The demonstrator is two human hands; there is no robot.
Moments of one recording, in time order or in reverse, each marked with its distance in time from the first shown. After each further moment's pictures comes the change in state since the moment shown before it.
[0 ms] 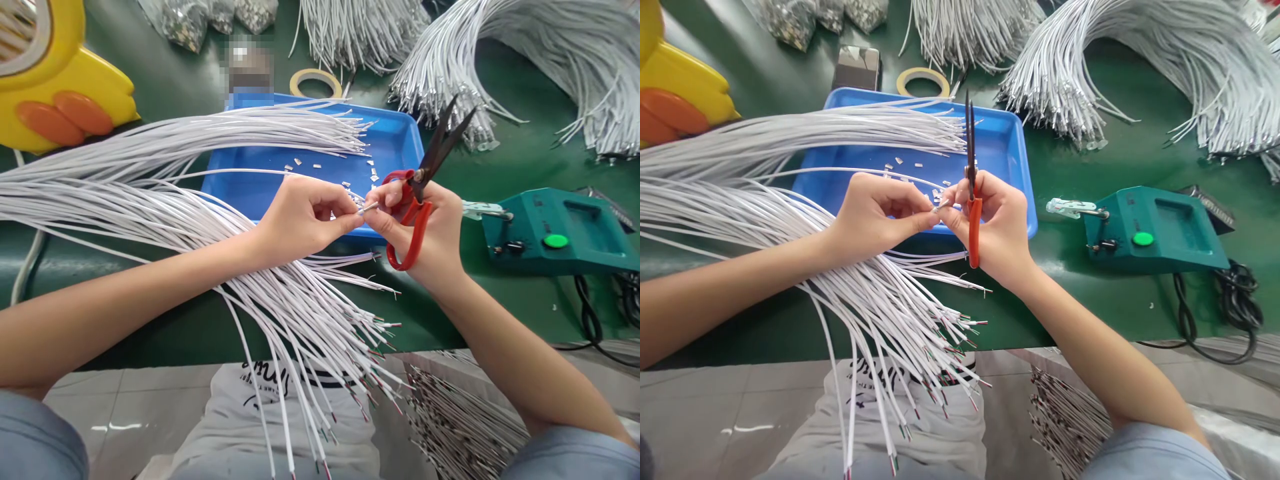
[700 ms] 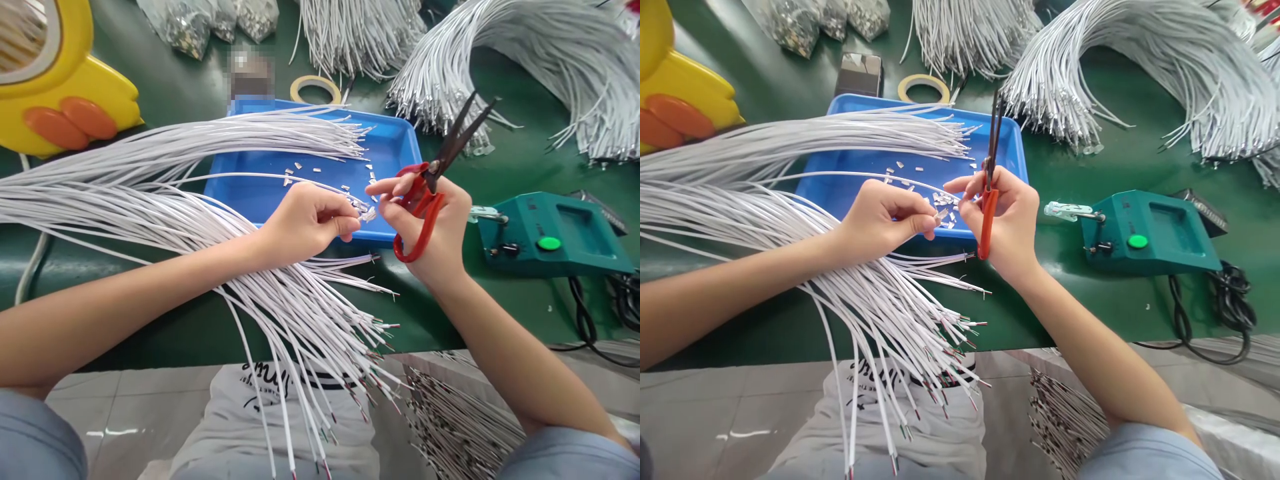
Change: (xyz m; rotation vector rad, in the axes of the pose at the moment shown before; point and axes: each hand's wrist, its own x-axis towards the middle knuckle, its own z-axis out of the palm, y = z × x) left_hand 0.003 0.001 -0.002 -0.053 -0.086 -0.032; right_hand 0.004 0.001 -0.006 -0.048 0.086 -0.029
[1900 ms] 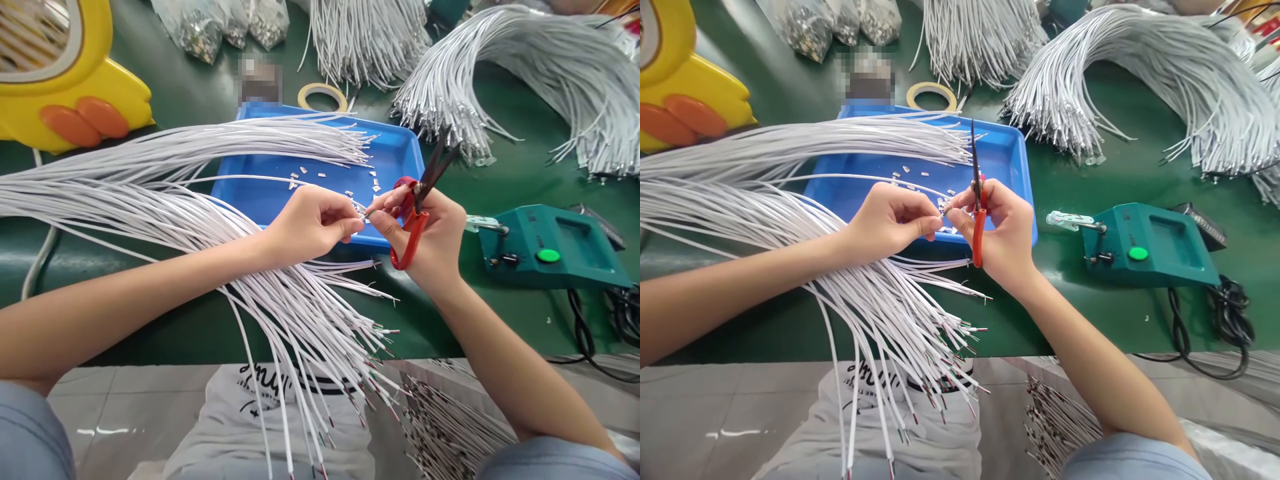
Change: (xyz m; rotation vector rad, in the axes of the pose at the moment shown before) left_hand 0.002 -0.001 0.000 -0.077 -0.011 -0.069; right_hand 0.001 -0.002 0.003 -0.051 -0.048 -0.036
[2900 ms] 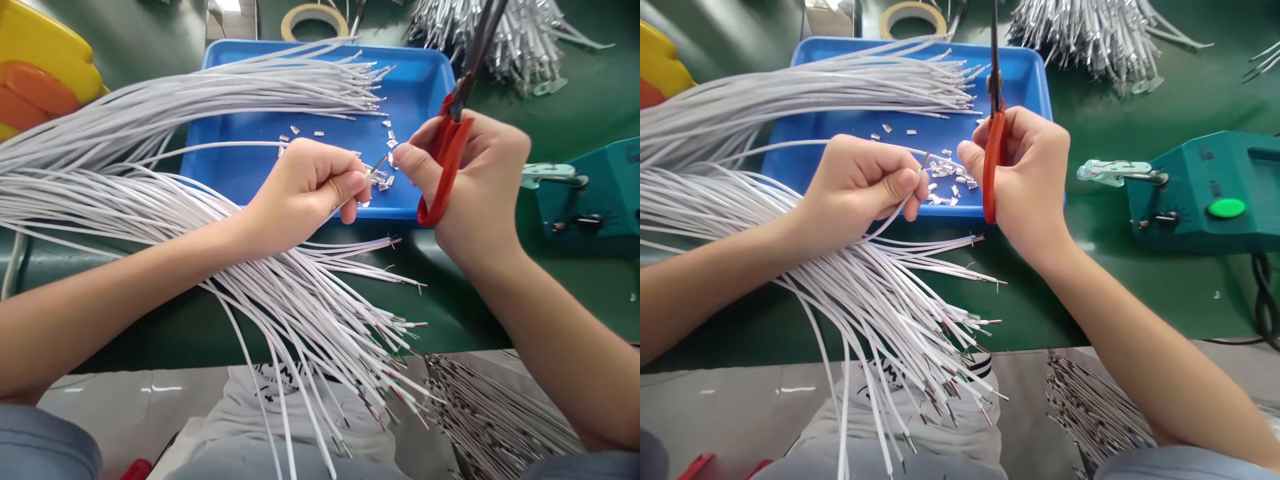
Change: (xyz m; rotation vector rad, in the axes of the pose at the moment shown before) left_hand 0.002 0.004 -0.003 0.001 -0.082 -0.082; right_hand 0.008 0.013 0.001 -0.178 0.170 0.127
